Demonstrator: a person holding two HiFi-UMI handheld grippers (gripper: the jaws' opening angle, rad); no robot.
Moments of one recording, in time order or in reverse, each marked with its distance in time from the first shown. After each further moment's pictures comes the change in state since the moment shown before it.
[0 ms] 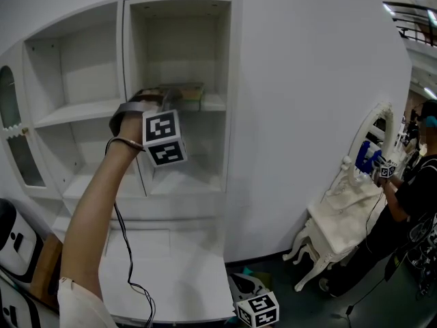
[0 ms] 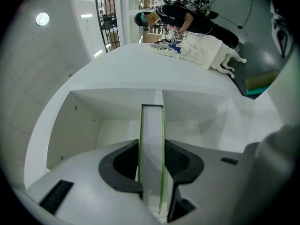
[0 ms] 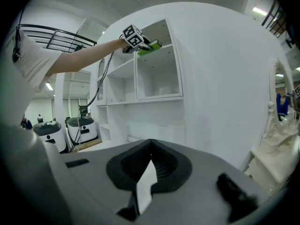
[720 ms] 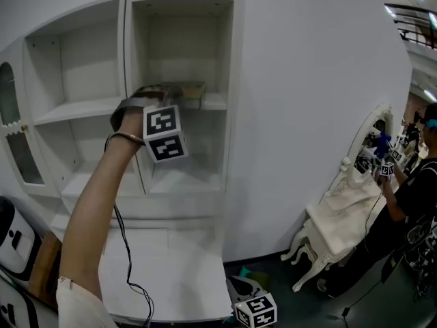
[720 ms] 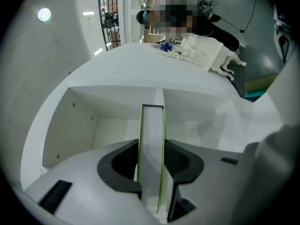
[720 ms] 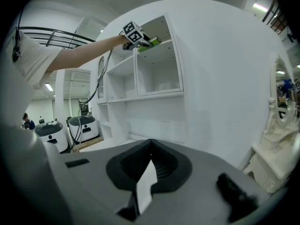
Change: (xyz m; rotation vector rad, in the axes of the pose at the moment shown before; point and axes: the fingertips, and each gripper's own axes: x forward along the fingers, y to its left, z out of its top) left arm 0.006 -0.001 -0.003 -0.022 -0.003 -0.029; right arm 0.001 0.007 -0.013 0.029 0.036 0.011
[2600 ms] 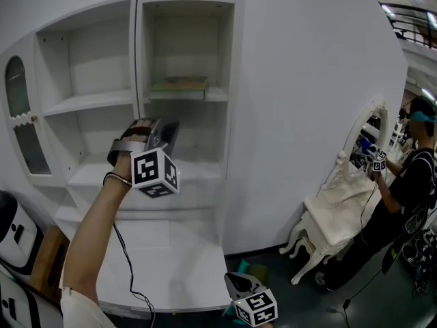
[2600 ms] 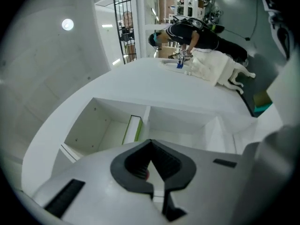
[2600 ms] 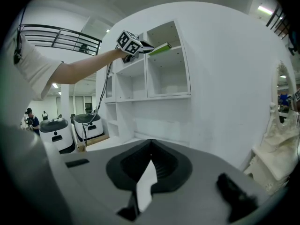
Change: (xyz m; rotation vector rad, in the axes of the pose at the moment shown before) left arm -0.096 -0.058 -0.005 -0.129 -0.129 0.153; right arm -0.039 0.043 -0.009 -0.059 -0.008 0.022
